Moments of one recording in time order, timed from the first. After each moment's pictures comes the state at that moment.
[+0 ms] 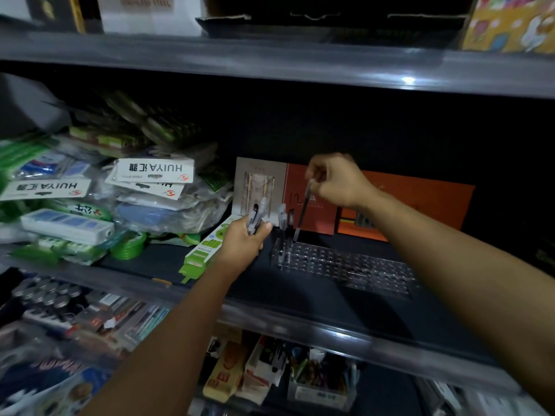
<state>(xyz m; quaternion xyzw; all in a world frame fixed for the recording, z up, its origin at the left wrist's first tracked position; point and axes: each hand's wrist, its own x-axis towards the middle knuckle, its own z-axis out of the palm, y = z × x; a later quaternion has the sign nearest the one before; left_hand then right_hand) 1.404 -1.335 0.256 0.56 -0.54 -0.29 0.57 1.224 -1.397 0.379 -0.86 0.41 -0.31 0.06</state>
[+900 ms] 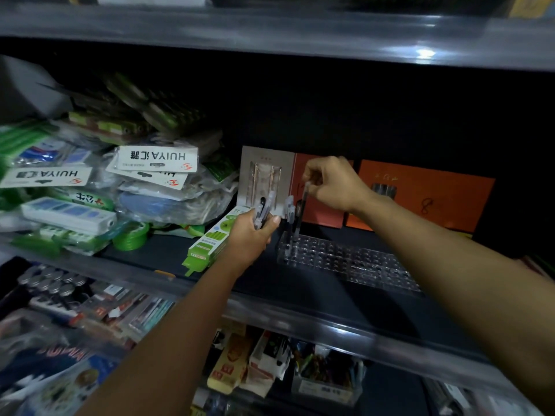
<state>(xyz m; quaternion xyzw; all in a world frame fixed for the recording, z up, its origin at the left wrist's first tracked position) 1.406 -1.346 0.246 0.54 -0.55 -0.28 0.58 1.241 -1.413 0.354 -0.88 0.37 -0.29 0.04</state>
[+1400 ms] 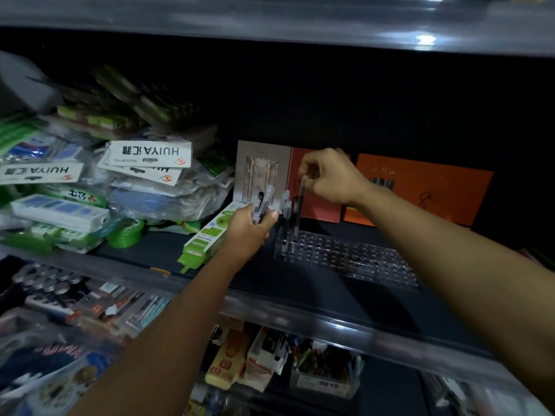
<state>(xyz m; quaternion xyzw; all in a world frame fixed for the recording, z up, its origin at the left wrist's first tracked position) 1.401 -1.348 0.248 0.54 -0.54 -0.29 0.58 1.240 -1.415 0.356 -0.88 0.37 -0.28 0.06</state>
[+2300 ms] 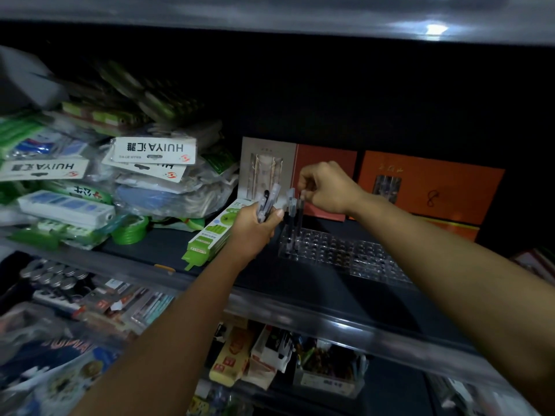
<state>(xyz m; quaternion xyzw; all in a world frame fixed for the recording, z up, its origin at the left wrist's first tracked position) 1.401 -1.350 0.246 0.54 -0.53 -0.29 0.58 1.248 -1.424 0.333 -0.90 0.38 -0.22 0.06</state>
